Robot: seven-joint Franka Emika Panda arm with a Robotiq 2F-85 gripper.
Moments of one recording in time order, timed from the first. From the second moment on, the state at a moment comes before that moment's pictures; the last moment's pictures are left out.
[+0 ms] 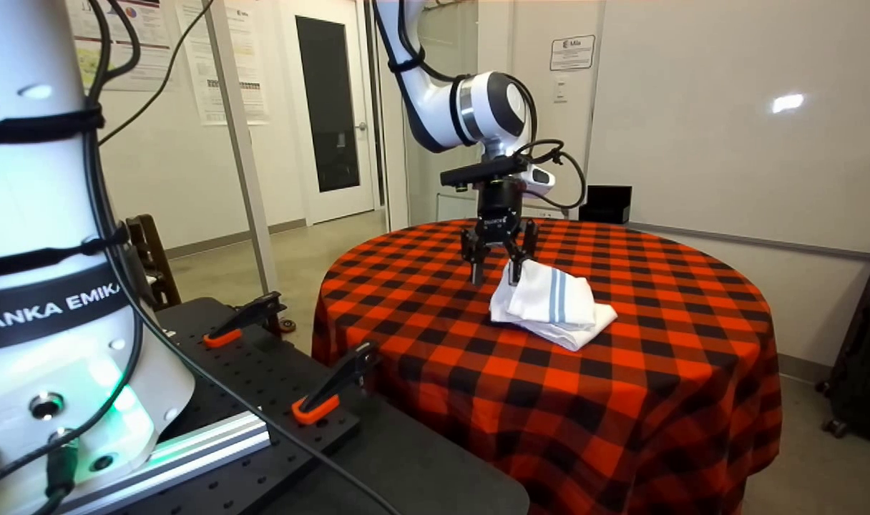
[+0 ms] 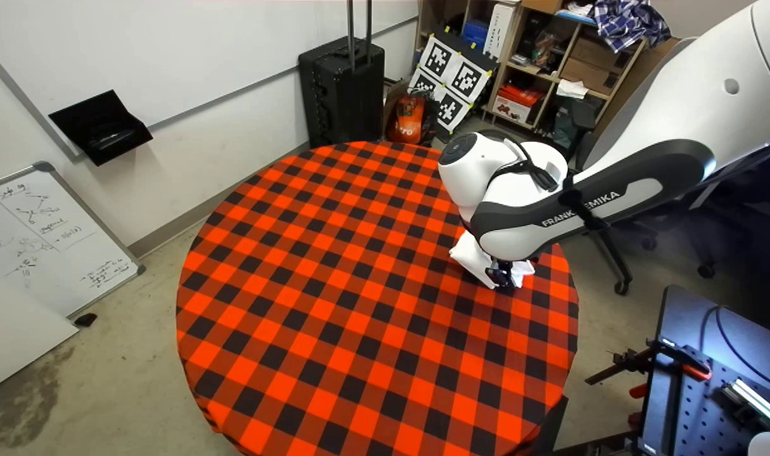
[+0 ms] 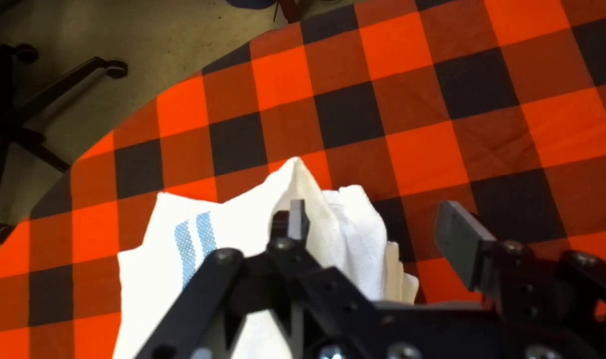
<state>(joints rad) 0.02 0.68 -0.12 -1.88 -0.28 2.05 0.08</state>
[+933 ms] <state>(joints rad) -0.17 0.31 -0.10 -2.02 -0.08 2.09 -0.14</state>
